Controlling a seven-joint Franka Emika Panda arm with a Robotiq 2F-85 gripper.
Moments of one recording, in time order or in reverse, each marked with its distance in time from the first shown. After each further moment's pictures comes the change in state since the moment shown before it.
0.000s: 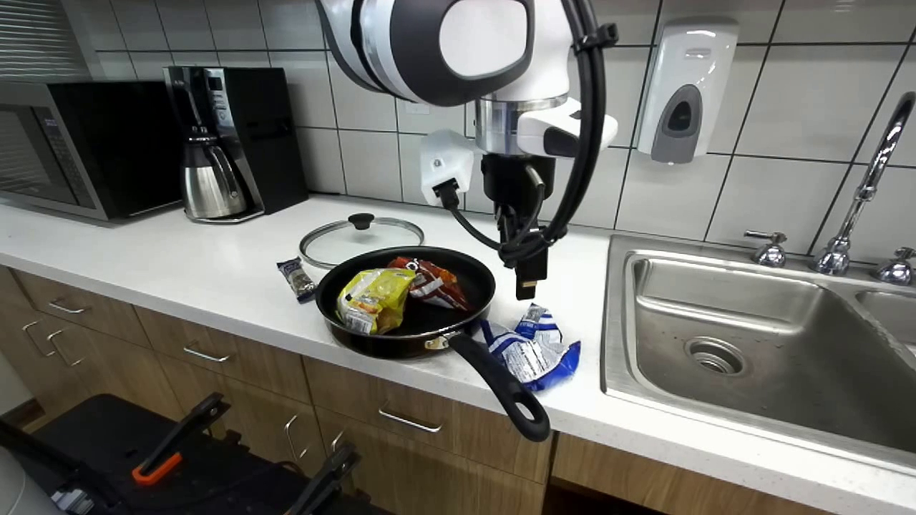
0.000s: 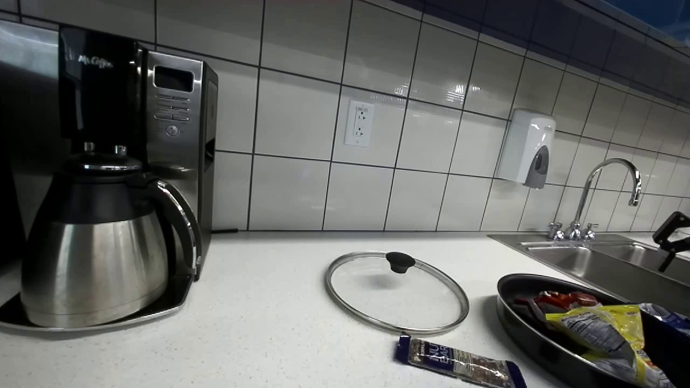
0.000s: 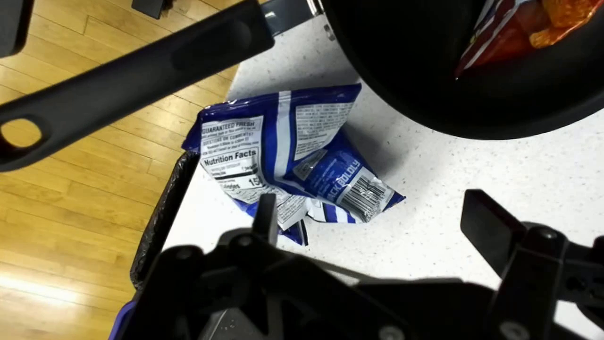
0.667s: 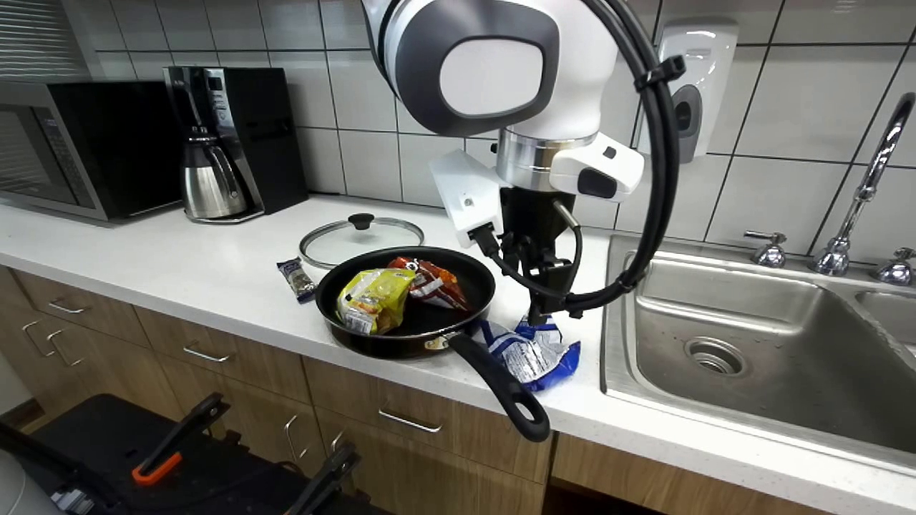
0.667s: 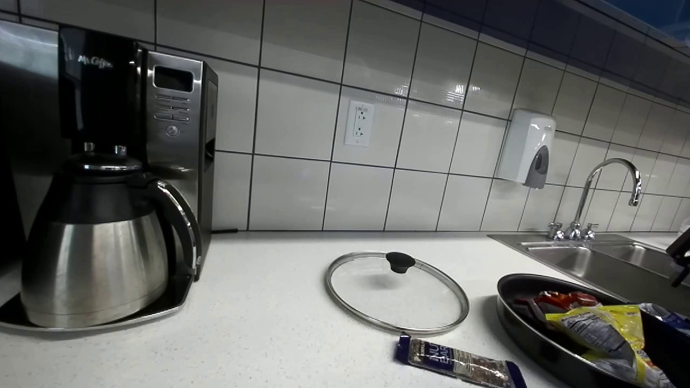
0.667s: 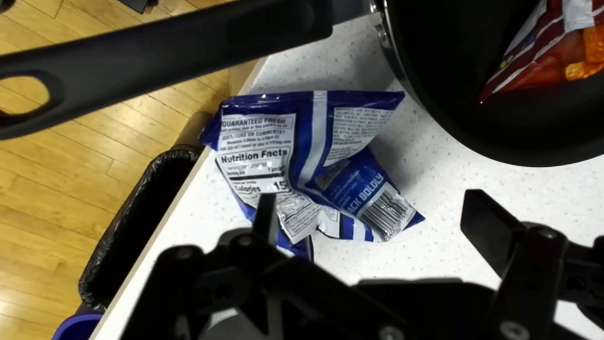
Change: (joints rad) arm -0.026 0.056 -0.027 0.008 0.247 -0.005 -0.400
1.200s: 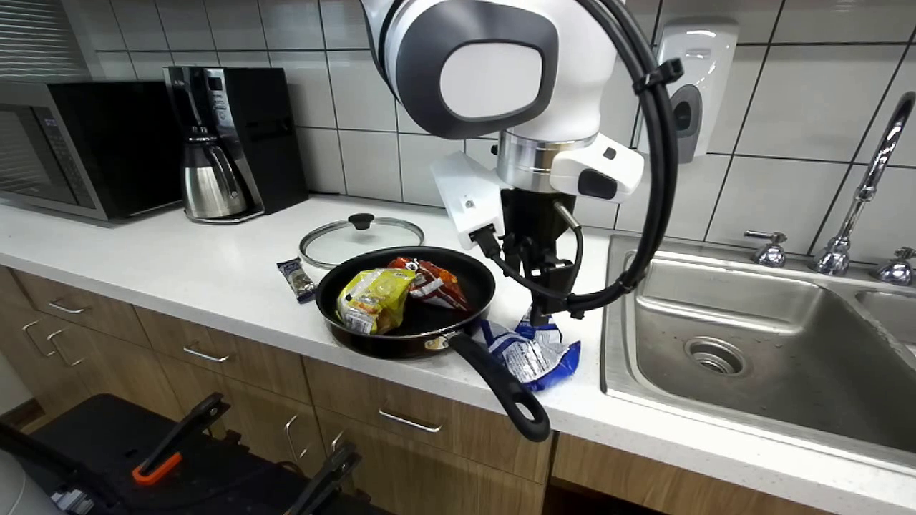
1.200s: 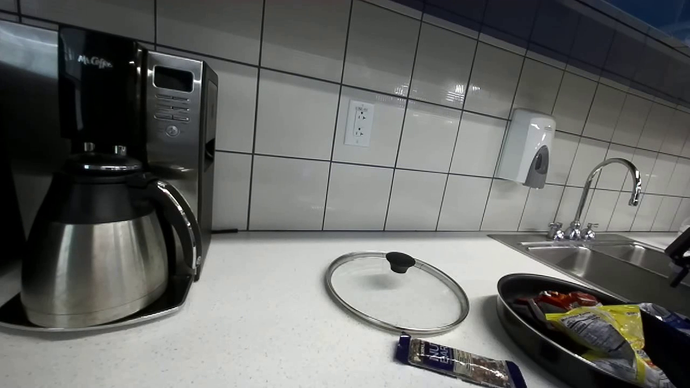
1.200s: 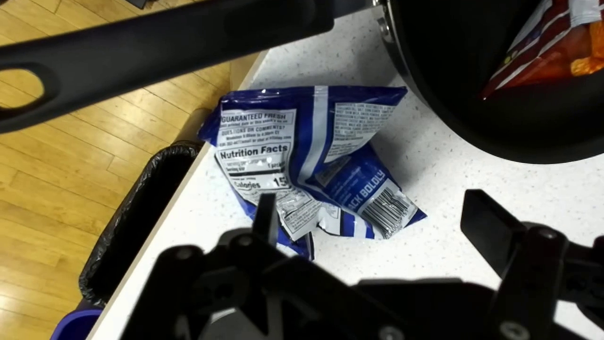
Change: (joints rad) arm 0.000 0.009 0.003 0.002 0.001 0.016 -0.001
